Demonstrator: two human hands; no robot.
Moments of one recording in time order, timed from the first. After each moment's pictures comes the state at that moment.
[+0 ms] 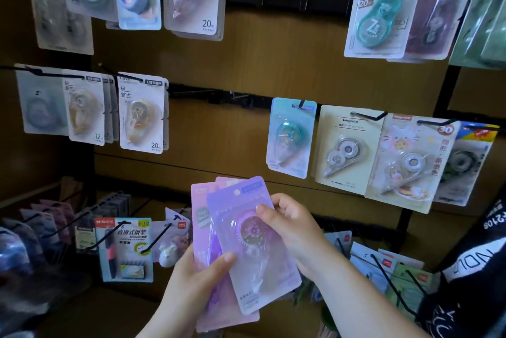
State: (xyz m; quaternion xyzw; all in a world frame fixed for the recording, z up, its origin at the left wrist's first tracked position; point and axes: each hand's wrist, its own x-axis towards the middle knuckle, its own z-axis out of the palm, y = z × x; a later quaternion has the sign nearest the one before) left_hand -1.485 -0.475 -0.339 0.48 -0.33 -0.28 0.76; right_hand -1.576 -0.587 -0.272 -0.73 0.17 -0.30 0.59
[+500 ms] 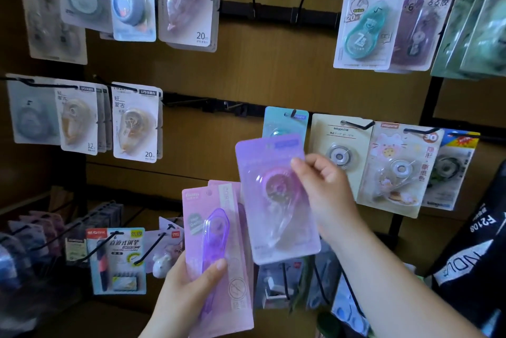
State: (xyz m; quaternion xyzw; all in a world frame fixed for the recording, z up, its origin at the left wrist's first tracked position) left_hand -1.479 -0.474 -0.341 0.53 -0.33 -0.22 0.75; right_hand -1.594 -0.594 -0.217 -0.71 0.16 -0.50 0.47
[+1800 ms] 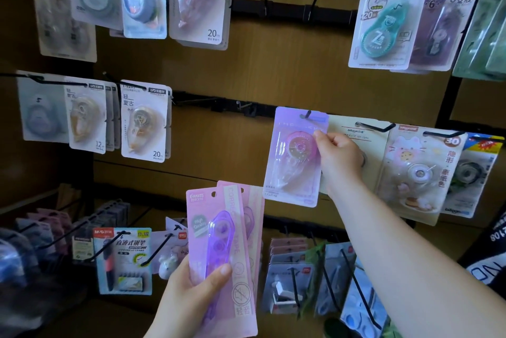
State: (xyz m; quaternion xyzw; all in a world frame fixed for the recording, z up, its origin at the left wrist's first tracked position) left_hand -1.471 -0.472 -0.341 0.53 -0.31 -0.23 0.76; right_hand -1.559 -0.640 -0.182 -0.66 0.31 -0.56 0.38
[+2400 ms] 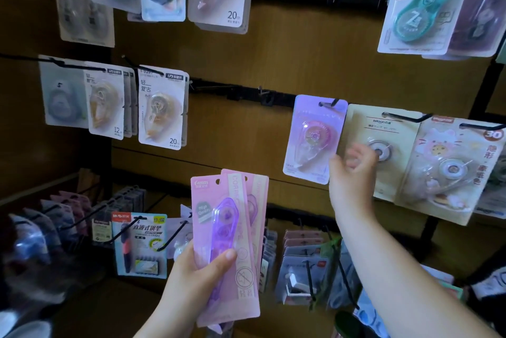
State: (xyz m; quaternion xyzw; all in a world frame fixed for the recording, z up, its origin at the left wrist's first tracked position) left_hand -1.455 -0.468 -0.347 0.52 -0.32 -0.23 0.76; right_hand -1.549 -0.638 -0.230 -0.62 0.30 -0.64 0.34
